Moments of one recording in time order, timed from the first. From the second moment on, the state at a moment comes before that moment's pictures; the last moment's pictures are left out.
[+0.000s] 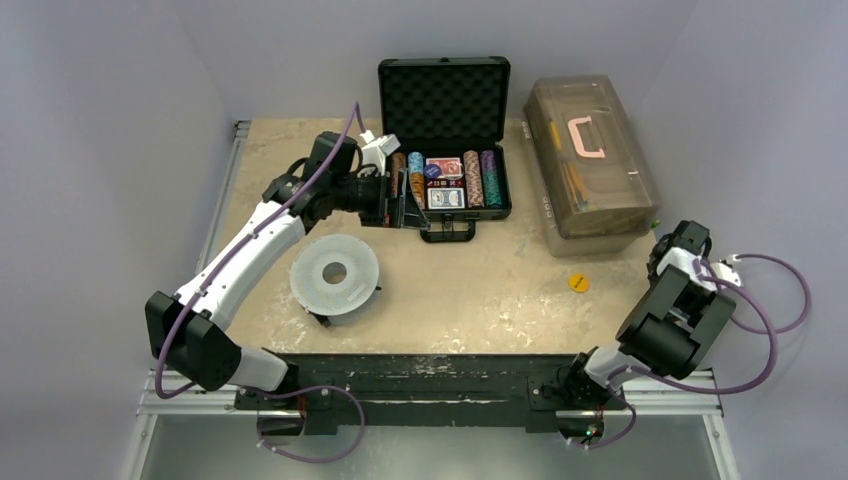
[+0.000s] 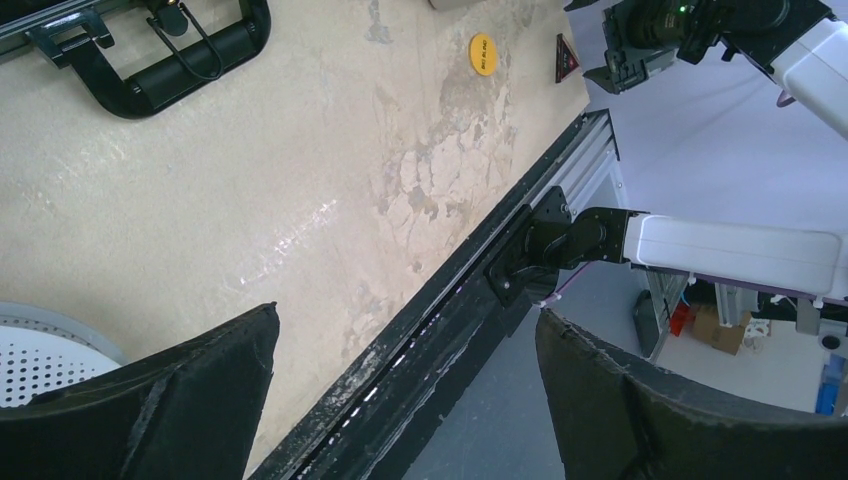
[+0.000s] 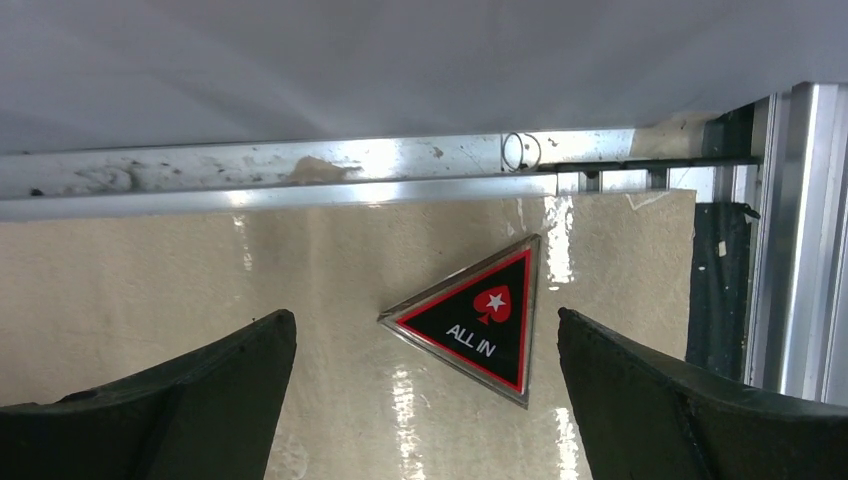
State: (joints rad) left arm -0.48 1.41 1.36 -0.66 0.62 -0.46; right arm -0.68 1.48 0.81 -0.46 0.54 0.84
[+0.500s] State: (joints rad) left arm -0.48 1.41 1.37 -0.66 0.62 -0.46; right arm -0.68 1.50 0.78 -0.45 0.54 0.85
